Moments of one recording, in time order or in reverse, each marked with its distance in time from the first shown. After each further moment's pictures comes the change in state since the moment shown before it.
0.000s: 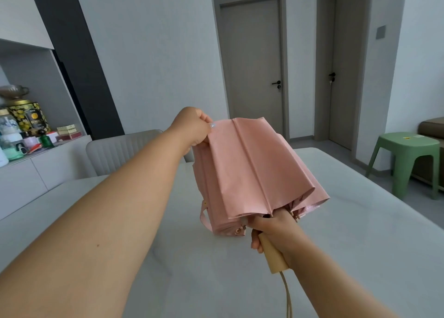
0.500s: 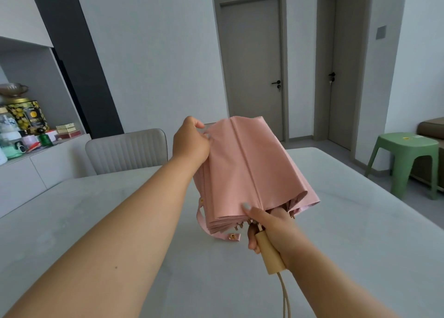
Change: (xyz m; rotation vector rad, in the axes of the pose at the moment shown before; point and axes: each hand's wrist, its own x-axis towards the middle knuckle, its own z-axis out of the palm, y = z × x) left_hand -0.016 -0.029 0.023 0.078 0.245 0.029; right_hand -0.001 0.001 0.004 0.055 -0.019 0.001
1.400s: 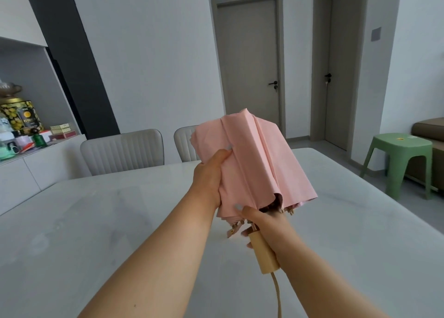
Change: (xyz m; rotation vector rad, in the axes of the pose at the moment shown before) left_hand -0.056 -0.008 0.044 -0.823 -0.271 -0.586; right_hand 0.004 -0.005 0.007 -0.013 0.177 0.046
